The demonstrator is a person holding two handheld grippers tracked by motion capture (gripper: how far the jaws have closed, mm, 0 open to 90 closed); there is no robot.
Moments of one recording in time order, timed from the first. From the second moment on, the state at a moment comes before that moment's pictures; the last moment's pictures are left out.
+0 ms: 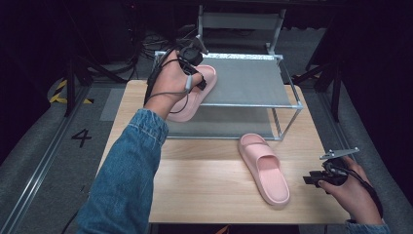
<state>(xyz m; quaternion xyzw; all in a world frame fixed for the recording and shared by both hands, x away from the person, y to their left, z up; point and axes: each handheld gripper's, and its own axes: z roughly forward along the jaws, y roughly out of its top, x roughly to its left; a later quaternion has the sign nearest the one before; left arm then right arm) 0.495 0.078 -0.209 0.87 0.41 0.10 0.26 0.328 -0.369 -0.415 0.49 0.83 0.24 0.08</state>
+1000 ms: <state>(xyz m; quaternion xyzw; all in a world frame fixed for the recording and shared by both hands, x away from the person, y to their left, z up) 0.468 0.165 -0.247 0.85 0.47 0.10 0.23 0.329 -0.363 -0.421 0.49 0.84 0.23 0.07</state>
